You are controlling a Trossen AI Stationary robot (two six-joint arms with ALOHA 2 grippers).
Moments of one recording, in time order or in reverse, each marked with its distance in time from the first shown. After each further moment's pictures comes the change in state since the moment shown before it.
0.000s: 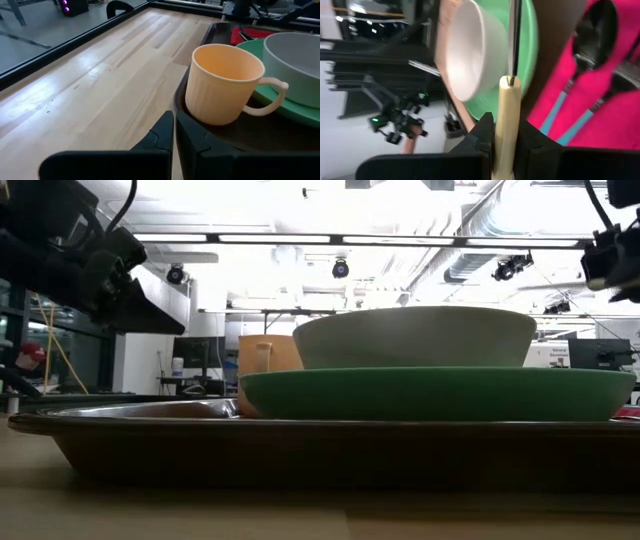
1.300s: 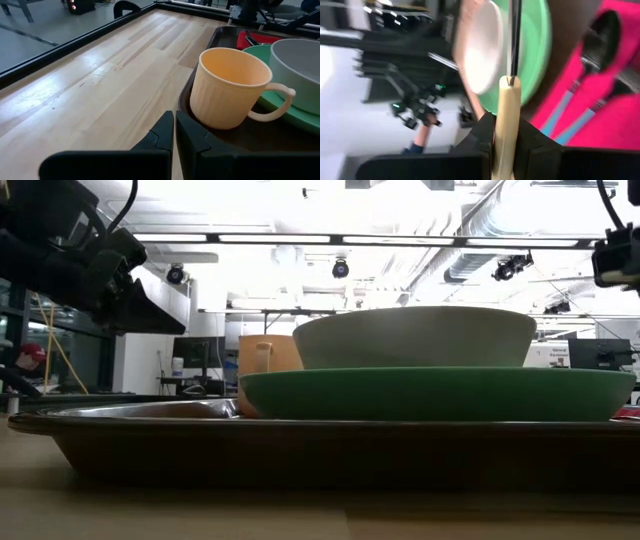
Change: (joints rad) left arm 0.000 0.000 0.001 -0.001 -0.027 -0.034; right arm 0.066 -0.269 -0.001 -0.194 0.022 -0.048
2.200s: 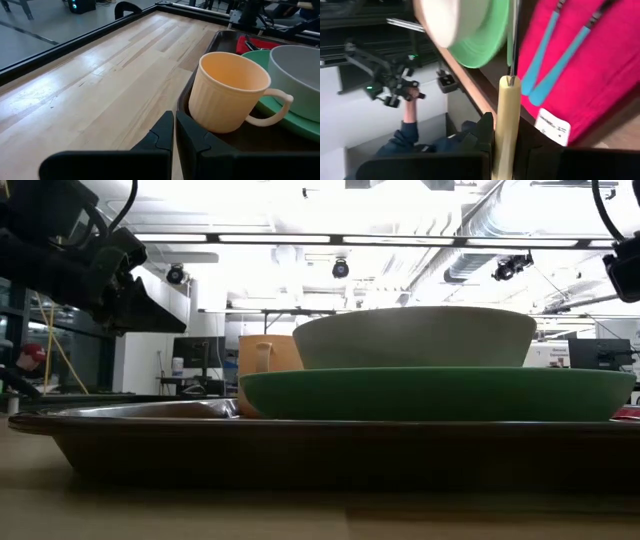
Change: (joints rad) left arm 0.000 0.000 0.001 0.009 -0.001 -0.026; right arm -0.007 0.255 0.000 0.157 -0.246 0.219
